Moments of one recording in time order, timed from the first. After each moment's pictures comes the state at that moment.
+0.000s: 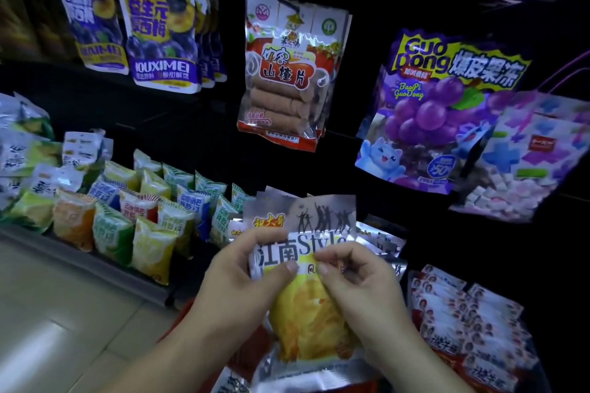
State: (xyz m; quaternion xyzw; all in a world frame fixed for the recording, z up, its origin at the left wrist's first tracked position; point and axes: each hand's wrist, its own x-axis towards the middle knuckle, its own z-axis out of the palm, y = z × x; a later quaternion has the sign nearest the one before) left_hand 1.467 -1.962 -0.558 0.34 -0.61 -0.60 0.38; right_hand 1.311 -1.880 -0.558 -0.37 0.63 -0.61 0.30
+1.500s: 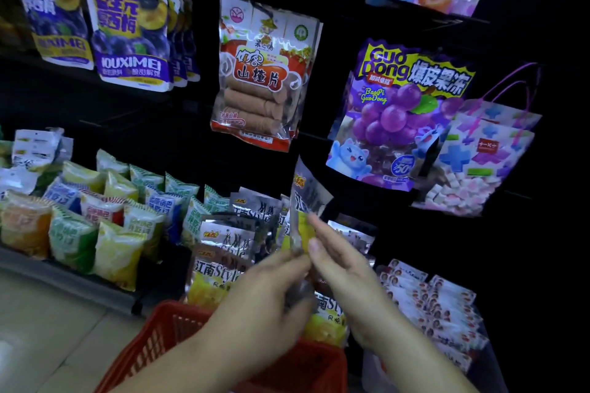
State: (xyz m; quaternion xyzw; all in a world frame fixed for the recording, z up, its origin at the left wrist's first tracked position) left_hand 1.440 -1.940 -0.565 0.20 -0.86 -0.37 0.29; right_hand 1.288 -1.867 -0.548 -0.39 0.58 -0.60 0.39
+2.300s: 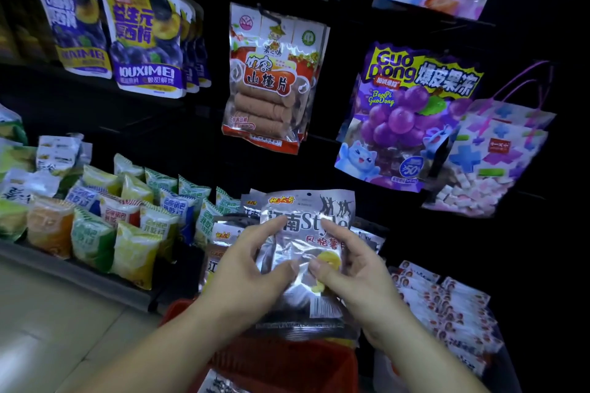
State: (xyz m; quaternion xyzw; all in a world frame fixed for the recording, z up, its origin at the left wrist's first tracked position) left_hand 1.451 -1.964 -0.564 0.32 -0.71 -0.54 0.32; right_hand 1.286 -1.862 -0.557 -0.40 0.58 -0.61 0.36
